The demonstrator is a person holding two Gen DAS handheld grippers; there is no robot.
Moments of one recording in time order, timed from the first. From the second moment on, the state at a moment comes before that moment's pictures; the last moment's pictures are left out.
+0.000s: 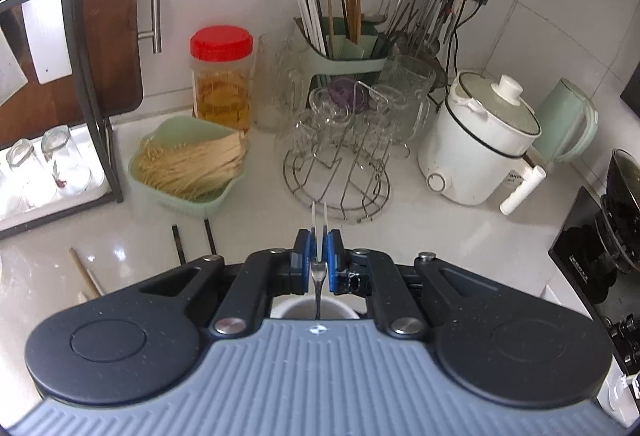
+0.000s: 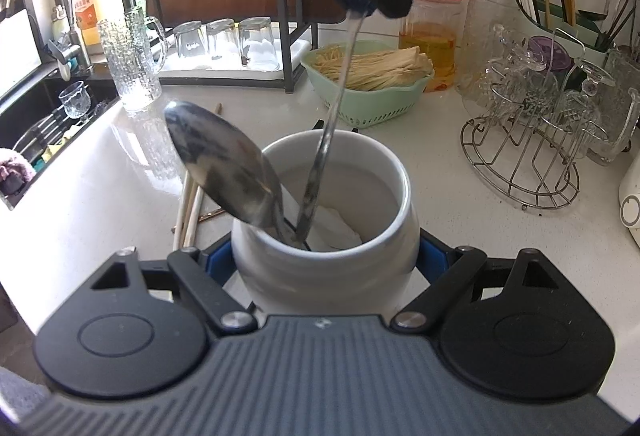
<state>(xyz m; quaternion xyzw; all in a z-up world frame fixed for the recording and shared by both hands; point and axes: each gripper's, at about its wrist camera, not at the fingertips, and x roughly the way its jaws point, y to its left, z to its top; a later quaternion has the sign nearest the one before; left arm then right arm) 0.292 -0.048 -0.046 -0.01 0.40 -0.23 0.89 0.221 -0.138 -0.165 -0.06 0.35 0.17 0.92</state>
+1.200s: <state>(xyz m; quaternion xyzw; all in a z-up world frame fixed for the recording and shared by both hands) 0.314 -0.048 -0.071 0.01 0.60 -0.25 0.76 0.220 -0.135 -0.167 -0.05 0.34 0.15 0.93</state>
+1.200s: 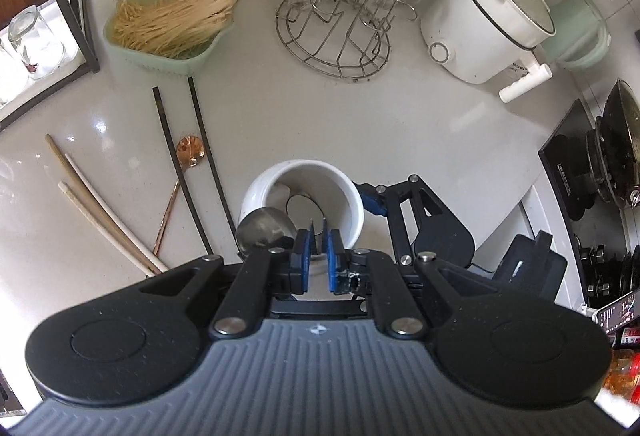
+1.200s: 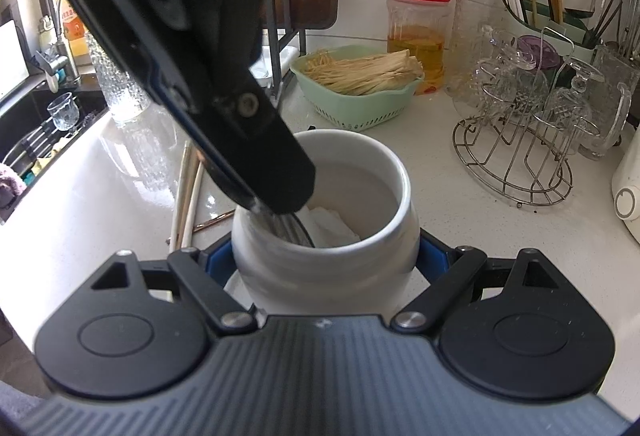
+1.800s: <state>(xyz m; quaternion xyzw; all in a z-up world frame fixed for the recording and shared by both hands) 0.269 -0.012 -0.002 -0.06 0.48 -0.17 0.86 0.222 -0.138 -0.168 -0.06 0.34 0.18 0.92</state>
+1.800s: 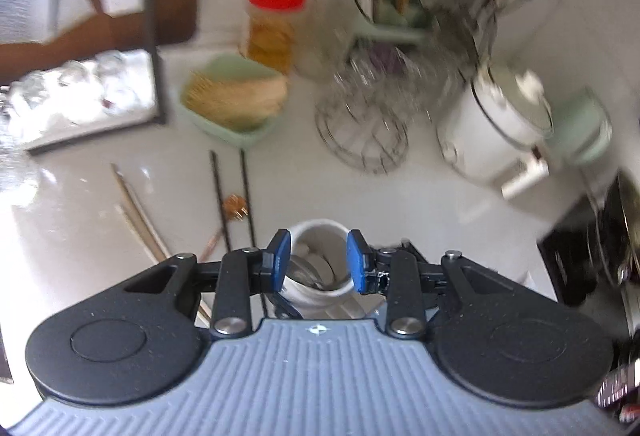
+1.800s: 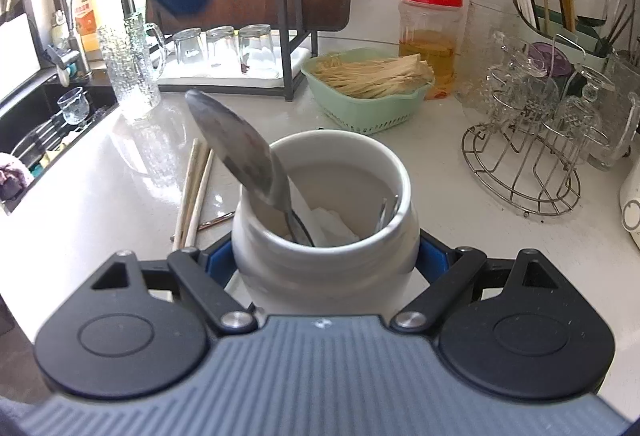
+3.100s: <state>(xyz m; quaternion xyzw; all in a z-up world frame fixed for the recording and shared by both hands) 0.206 0.101 -0.167 -0.24 0.55 0.07 0.80 0.223 -0.147 -0.166 -0.08 0.34 0.22 0.91</state>
